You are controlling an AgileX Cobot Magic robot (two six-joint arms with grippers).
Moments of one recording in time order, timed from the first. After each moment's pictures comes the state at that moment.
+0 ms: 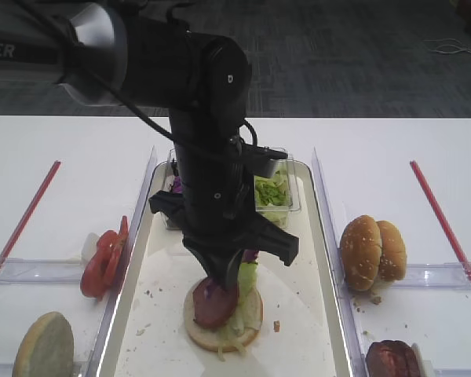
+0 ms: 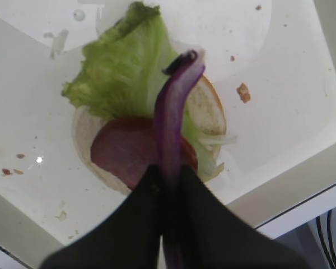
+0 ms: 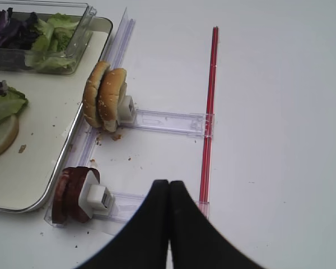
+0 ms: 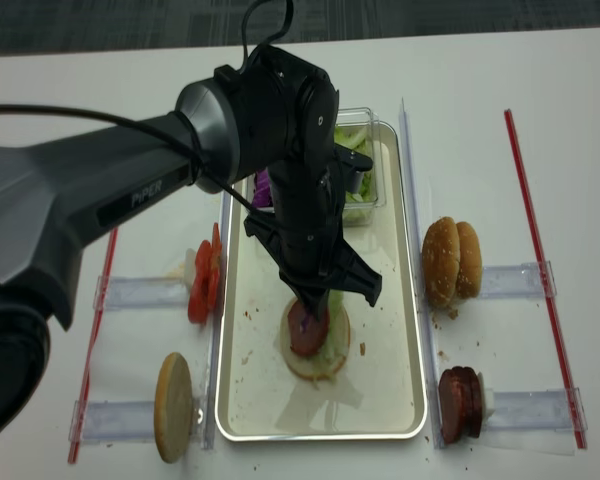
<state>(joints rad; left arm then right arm) -0.74 1.95 -1.50 -0.14 1.20 -0.15 0.07 -0.02 -0.47 0.10 1.16 -0.07</state>
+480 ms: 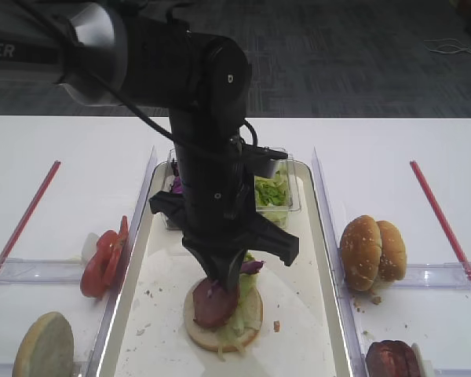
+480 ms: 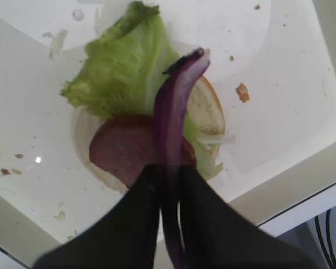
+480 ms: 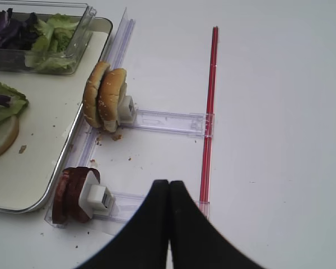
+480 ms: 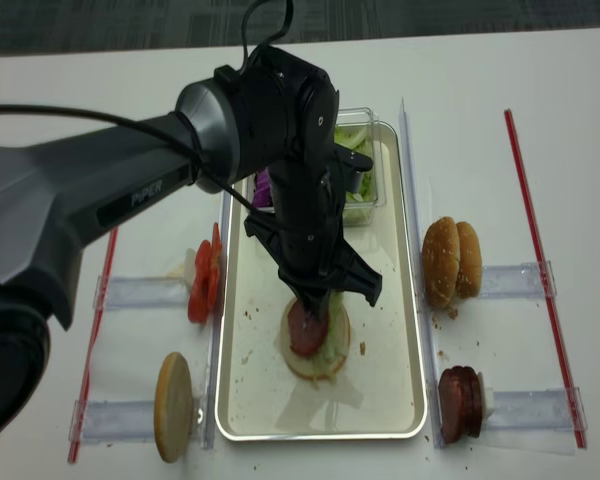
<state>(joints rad) -0.74 1.95 -1.50 -0.14 1.20 -0.15 0.07 -0.02 -0.47 0.10 1.16 -0.07</state>
